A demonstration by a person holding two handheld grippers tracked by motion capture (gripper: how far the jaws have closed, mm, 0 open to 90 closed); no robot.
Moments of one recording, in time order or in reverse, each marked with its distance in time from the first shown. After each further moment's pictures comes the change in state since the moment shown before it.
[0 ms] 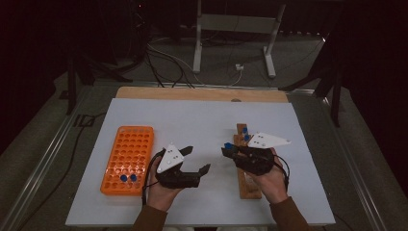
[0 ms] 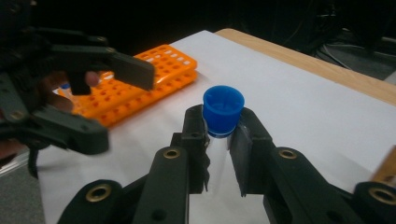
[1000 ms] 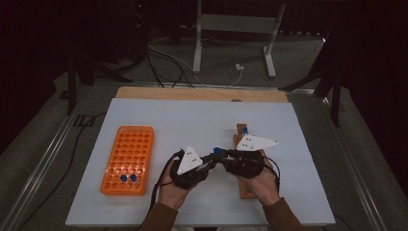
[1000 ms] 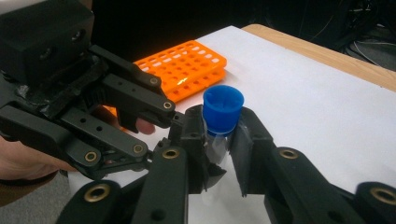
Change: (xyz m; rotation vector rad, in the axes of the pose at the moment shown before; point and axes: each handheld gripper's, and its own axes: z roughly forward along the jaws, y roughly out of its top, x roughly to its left) left arm -0.016 0.004 0.025 0.052 -0.020 0.108; right arm 0.017 0.004 0.015 0.017 0.077 -0.013
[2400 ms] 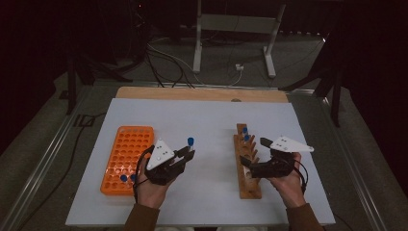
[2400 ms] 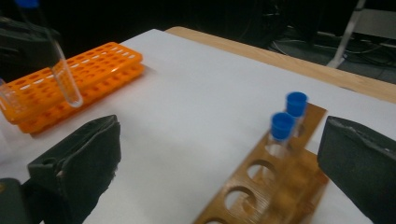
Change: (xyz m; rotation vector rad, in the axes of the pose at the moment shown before) left arm 0.032 -0.001 -0.054 -0.054 0.122 -0.112; right arm -0.046 -0.037 -0.055 -0.050 -0.258 0.076
